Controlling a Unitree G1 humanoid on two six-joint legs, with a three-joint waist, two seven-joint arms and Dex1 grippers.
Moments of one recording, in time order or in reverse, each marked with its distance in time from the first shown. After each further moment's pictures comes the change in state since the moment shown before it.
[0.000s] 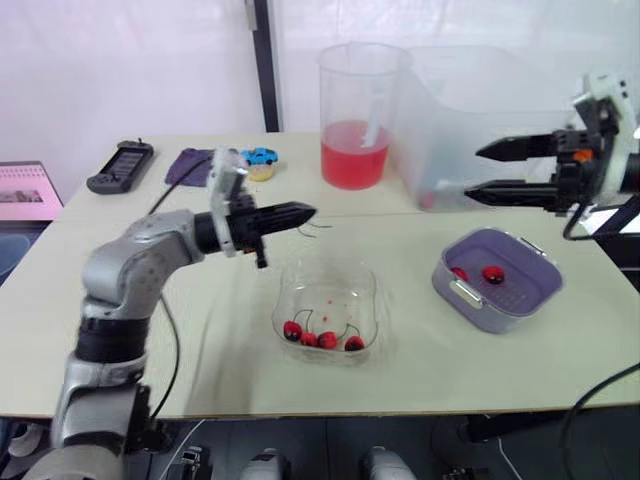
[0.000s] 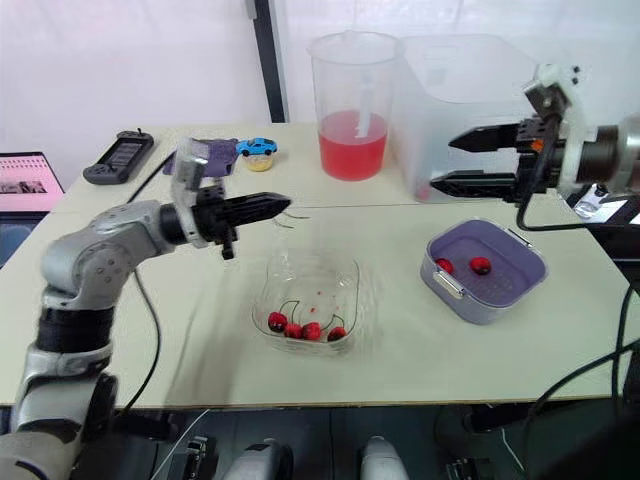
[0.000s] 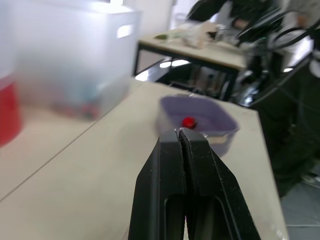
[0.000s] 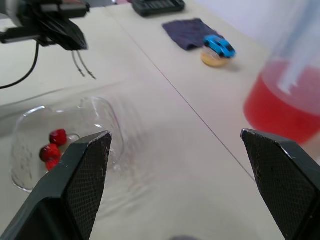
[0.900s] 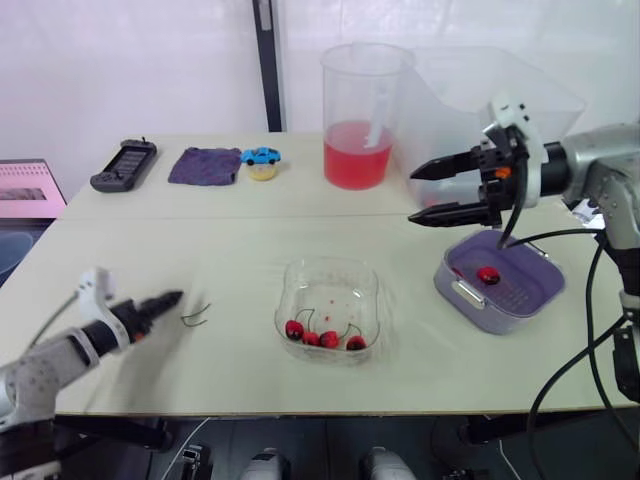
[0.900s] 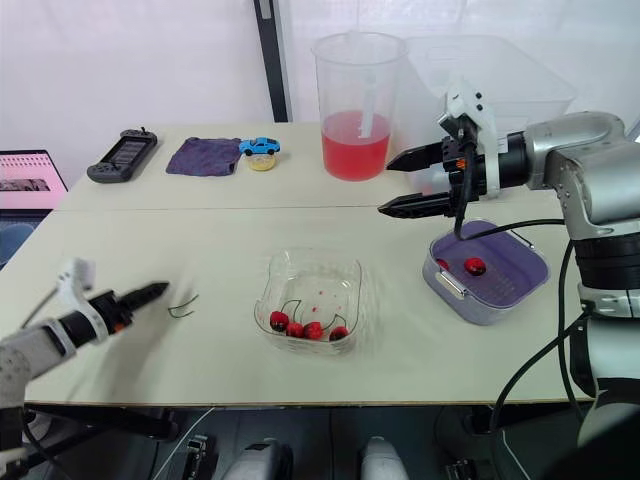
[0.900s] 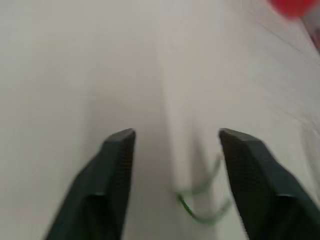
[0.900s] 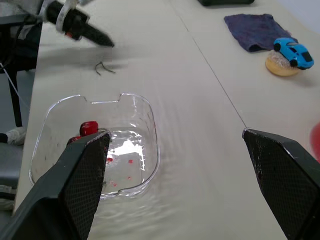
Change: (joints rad) left arm 0.400 0.098 0.434 0.258 -0.033 0.094 0.390; right arm -0.045 0.145 0.157 0.050 -0.116 -0.098 0.098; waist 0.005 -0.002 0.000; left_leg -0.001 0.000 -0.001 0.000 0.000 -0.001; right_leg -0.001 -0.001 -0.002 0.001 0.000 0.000
